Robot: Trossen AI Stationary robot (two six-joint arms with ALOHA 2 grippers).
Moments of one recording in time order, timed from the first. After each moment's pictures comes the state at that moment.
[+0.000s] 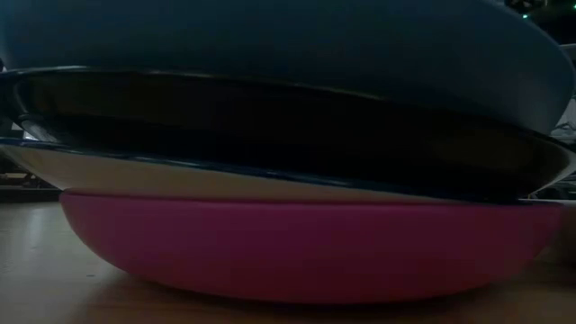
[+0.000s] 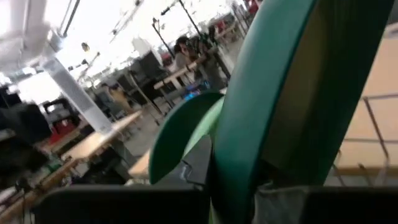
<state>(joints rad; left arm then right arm) 0.46 1.67 1.33 0.63 0.52 -0.36 -0.47 0.35 0.41 0.02 0.44 0.55</state>
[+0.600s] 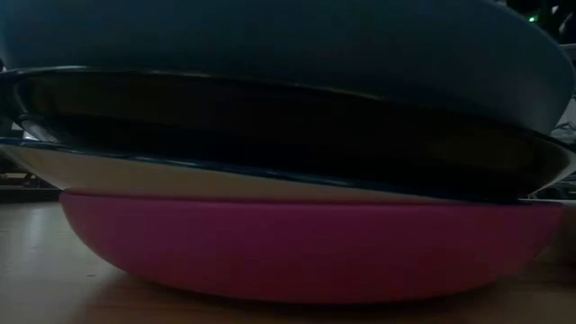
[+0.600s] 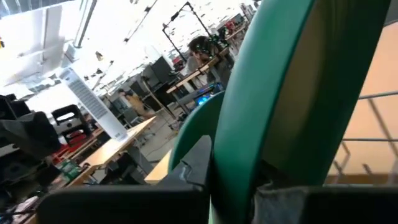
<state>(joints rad) 0.46 1.67 1.33 0.61 0.52 -0.36 -0.47 0.65 0.40 0.38 0.41 0.60</state>
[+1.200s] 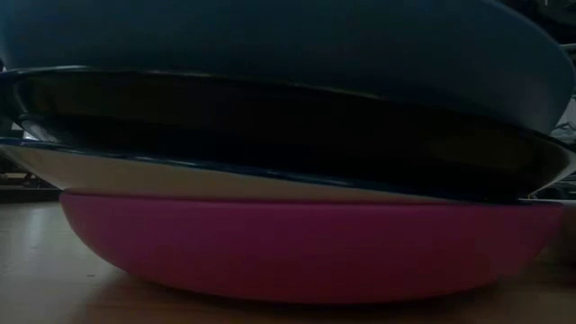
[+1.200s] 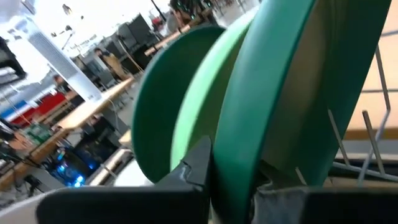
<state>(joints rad) 0.46 1.67 1.33 0.61 0.52 -0.36 -0.47 0.89 0.40 0.41 0.39 0.63</state>
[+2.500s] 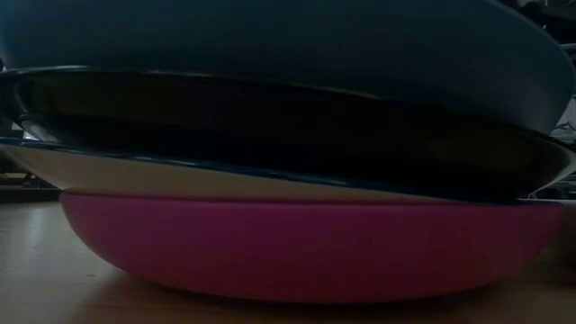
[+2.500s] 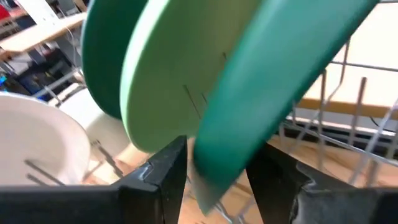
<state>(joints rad) 0.46 1.67 1.33 0.56 0.52 -0.33 -0.47 0.83 0.40 0.10 0.37 0.48</state>
